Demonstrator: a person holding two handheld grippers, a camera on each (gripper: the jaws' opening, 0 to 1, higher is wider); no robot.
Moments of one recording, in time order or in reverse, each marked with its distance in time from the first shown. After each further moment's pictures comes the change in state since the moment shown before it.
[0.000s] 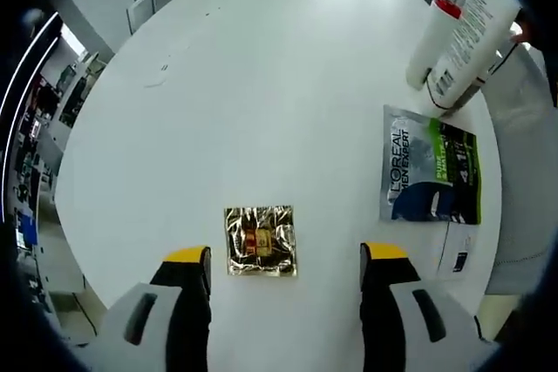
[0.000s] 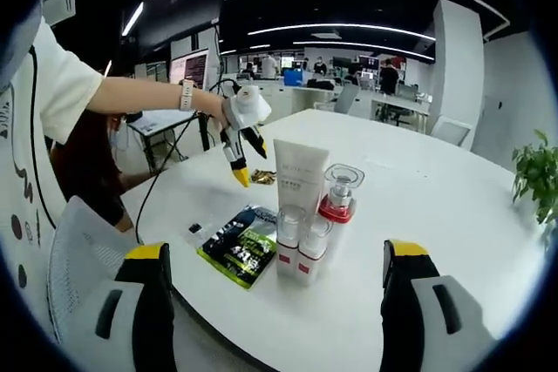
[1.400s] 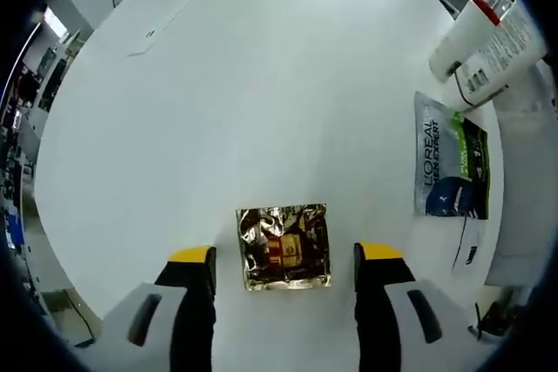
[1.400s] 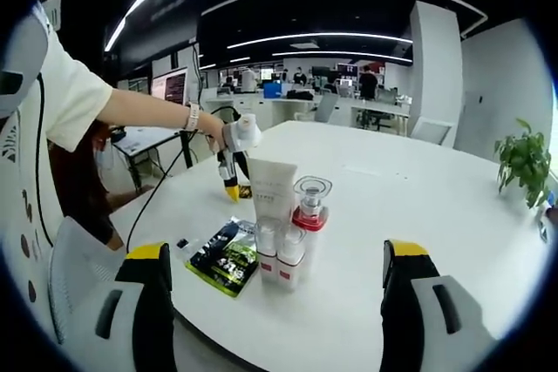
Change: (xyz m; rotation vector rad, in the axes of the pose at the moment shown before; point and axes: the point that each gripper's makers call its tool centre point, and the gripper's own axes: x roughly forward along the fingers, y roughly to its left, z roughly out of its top) left arm 0.024 0.021 -0.012 -0.016 0.114 -0.106; right arm -0.012 -0.027 0.003 0.063 -0.056 -0.090
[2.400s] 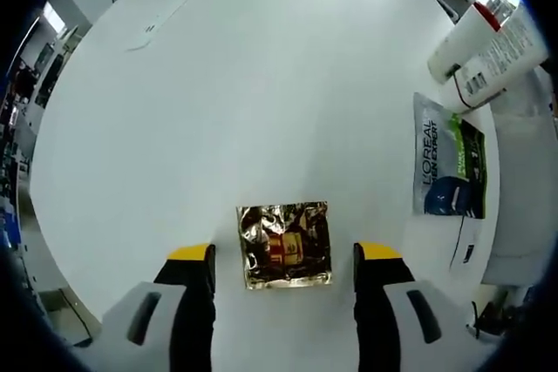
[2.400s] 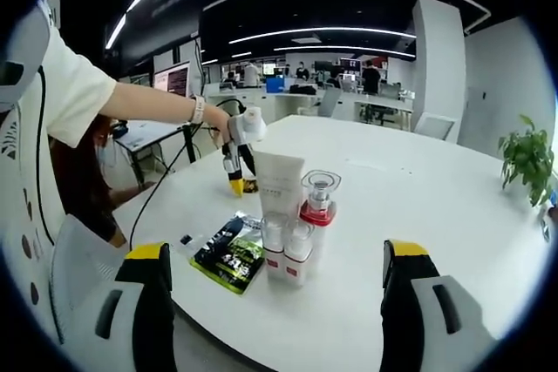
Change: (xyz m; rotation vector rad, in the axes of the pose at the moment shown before) left arm 0.002 -0.005 -0.003 -0.006 0.014 -0.021; right arm 0.005 0.008 -0.004 0.010 0.023 0.020
